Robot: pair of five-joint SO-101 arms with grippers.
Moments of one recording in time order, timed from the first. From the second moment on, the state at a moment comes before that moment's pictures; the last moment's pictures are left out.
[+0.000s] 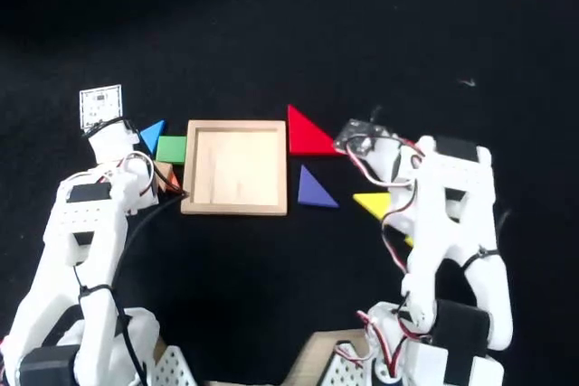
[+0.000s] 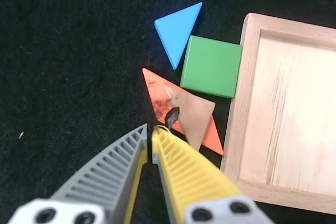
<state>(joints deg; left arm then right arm) -11.1 -27.6 59.4 34.8 3.3 12.5 -15.5 40.5 72.7 69.5</state>
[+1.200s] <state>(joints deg) -11.1 -27.6 59.4 34.8 3.3 12.0 10.2 29.4 66.3 69.2</state>
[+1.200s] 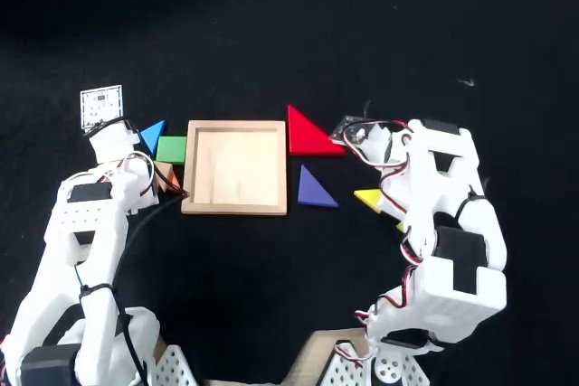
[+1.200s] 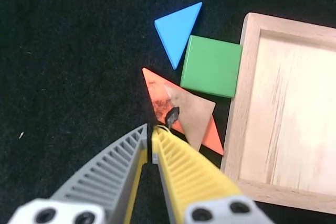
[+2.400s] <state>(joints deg) -11.1 -27.6 59.4 34.8 3.3 5.5 -6.6 22.3 81.7 63.3</state>
